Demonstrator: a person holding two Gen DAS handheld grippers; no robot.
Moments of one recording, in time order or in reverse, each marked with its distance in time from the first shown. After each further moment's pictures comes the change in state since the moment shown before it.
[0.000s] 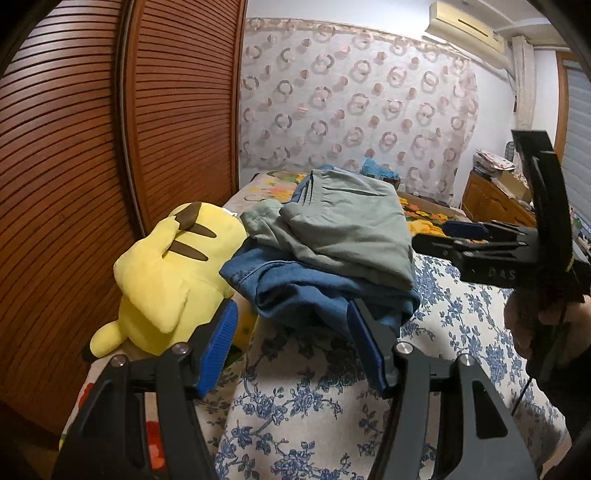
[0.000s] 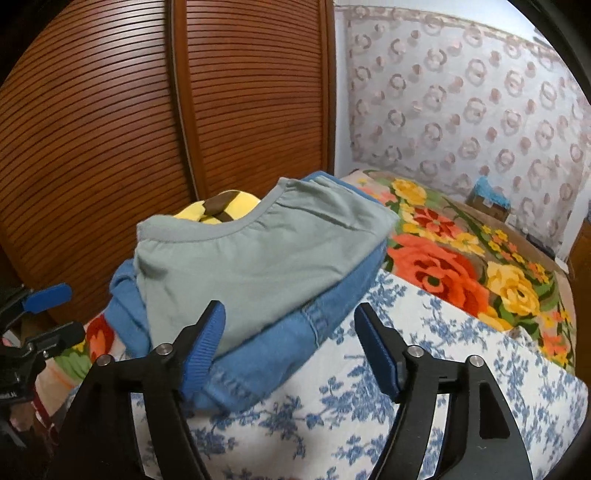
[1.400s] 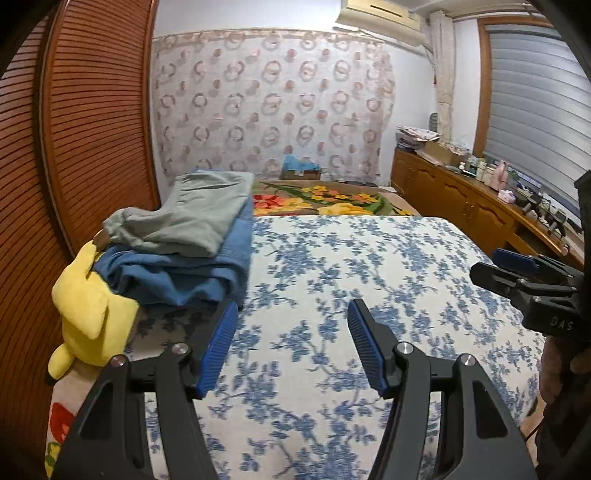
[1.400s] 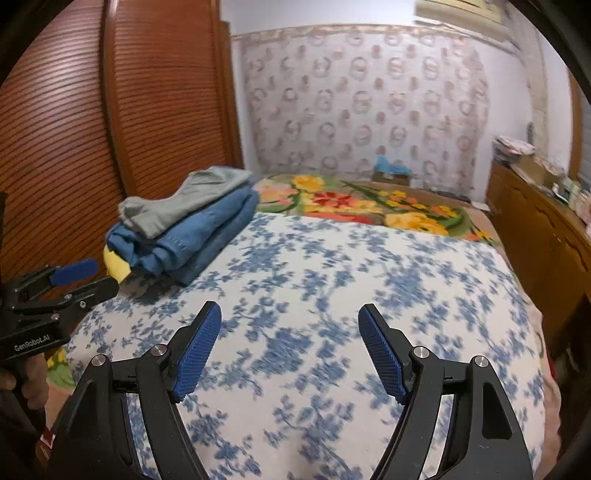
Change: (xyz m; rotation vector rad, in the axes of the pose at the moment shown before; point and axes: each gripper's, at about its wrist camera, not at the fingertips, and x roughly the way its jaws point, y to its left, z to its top) left arm -0.049 -0.125 -0.036 0.190 -0.013 -0.234; right arm -0.198 -0.028 -0.152 0.278 -0.118 -0.300
